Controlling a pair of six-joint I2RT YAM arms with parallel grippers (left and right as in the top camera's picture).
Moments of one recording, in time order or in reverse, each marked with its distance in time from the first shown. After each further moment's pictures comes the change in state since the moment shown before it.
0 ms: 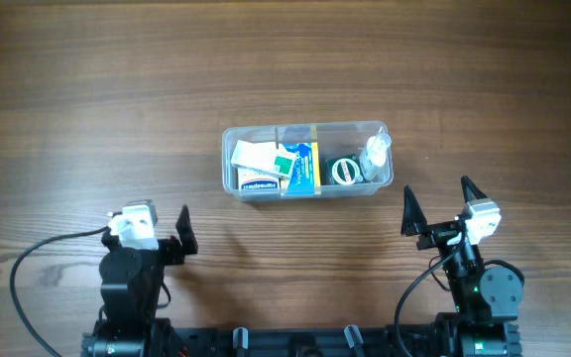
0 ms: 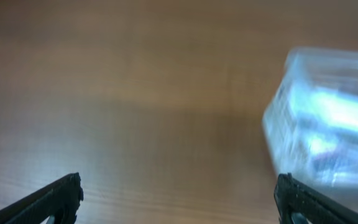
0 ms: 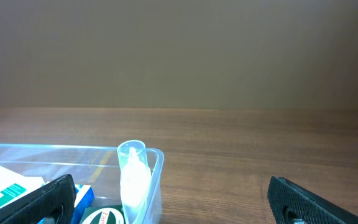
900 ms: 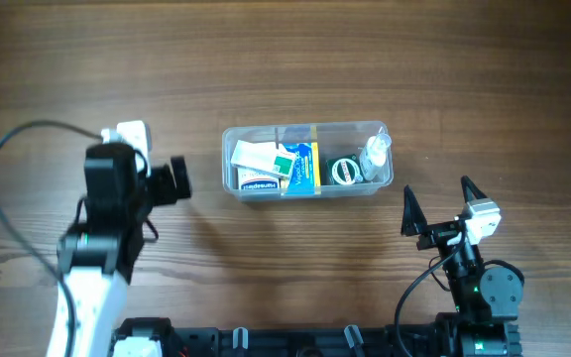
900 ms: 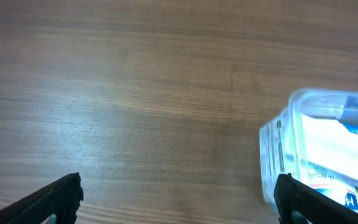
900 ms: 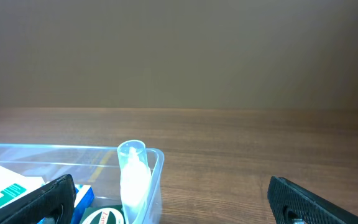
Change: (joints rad) left arm -0.004 0.760 0.568 -0.157 0.007 0.000; right arm 0.000 0.000 0.000 0.000 0.000 0.000
